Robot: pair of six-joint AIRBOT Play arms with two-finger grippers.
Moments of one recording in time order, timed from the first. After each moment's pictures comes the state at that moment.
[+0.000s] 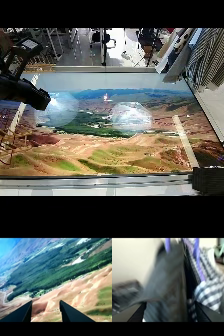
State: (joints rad) left arm -0.28 -1.20 1.86 1.59 -1.57 -1.26; right arm -1.43 -1.19 2.06 -1.99 0.87 2.05
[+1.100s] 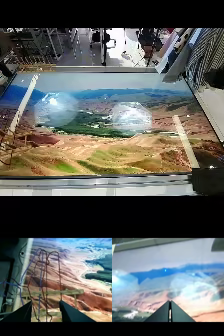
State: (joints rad) left arm 0.07 -1.20 1.86 2.02 -1.51 -1.43; right arm -0.30 -1.04 1.62 -1.12 1.12 1.40
